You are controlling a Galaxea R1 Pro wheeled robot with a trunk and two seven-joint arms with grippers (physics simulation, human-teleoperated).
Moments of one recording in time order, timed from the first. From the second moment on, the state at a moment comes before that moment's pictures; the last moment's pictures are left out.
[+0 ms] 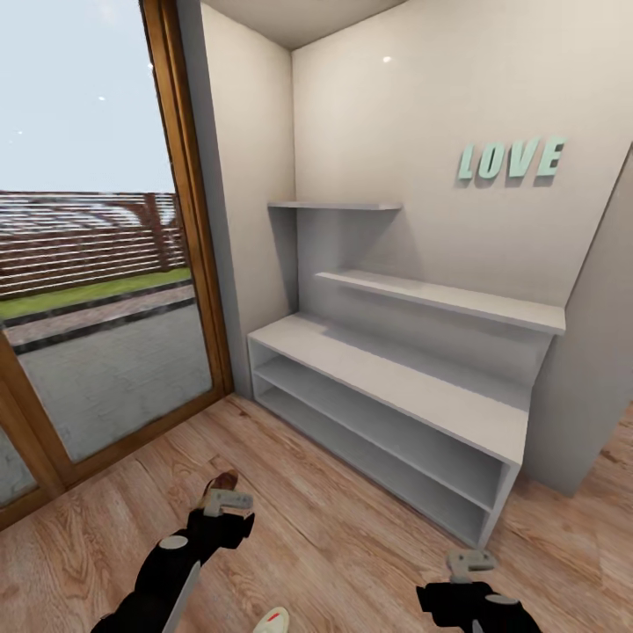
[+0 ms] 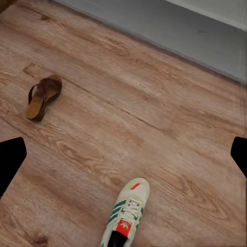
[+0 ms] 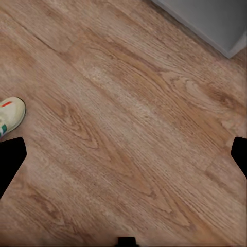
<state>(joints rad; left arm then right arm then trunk) -0.19 0.00 -0.13 -1.32 0.00 0.60 -0.01 0.00 0.00 0.00 -1.44 0.02 0.81 -0.01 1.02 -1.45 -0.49</state>
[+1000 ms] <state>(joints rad) -0.19 0.00 -0.19 -1.32 0.00 0.60 -0.01 0.00 -0.01 0.00 -1.45 0.02 0.83 0.00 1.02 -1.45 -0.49</state>
